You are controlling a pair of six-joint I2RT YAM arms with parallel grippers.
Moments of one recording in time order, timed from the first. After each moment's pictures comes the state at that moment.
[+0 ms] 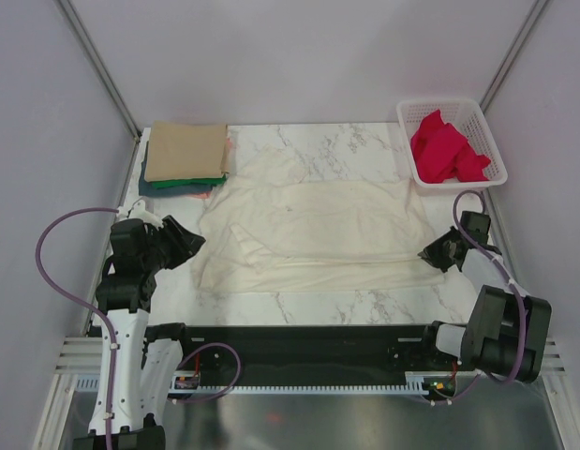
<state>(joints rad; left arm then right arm) 0.10 0.63 0.75 -0.72 0.29 -0.50 -0.30 1.23 0.55 -0.33 -0.19 0.73</state>
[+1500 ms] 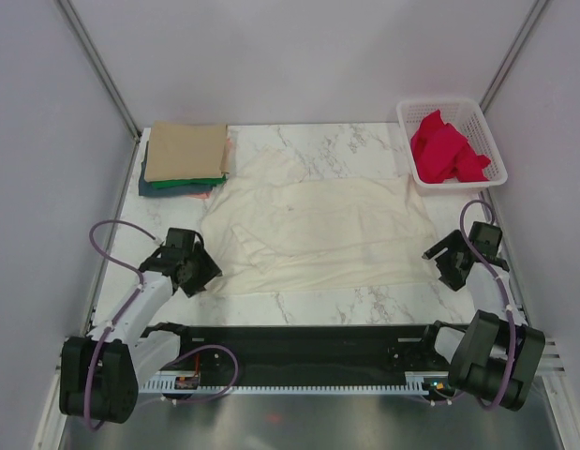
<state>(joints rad) -0.13 0.99 0.50 -0.60 -0.01 -0.77 -0.39 1.09 0.51 -0.44 -0.15 0.61</state>
